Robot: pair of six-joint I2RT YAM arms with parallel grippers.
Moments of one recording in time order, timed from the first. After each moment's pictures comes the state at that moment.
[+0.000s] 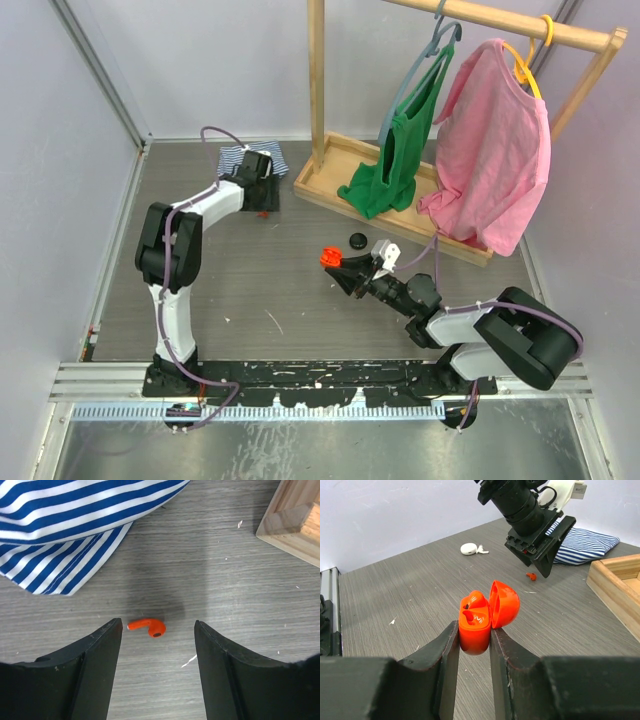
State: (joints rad) left arm -0.34 2.03 1.47 -0.35 -0.13 -0.27; right arm 0.75 1.33 0.13 1.40 -0.24 0.16
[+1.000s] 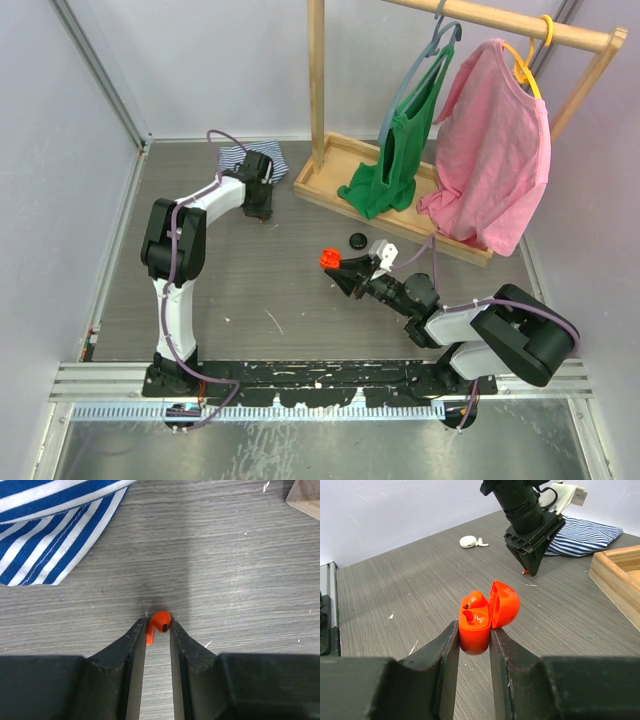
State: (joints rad) left arm -0.34 2.11 1.56 -0.50 -0.07 -0.25; right arm 0.75 1.35 0.14 1.39 -0.25 0.16
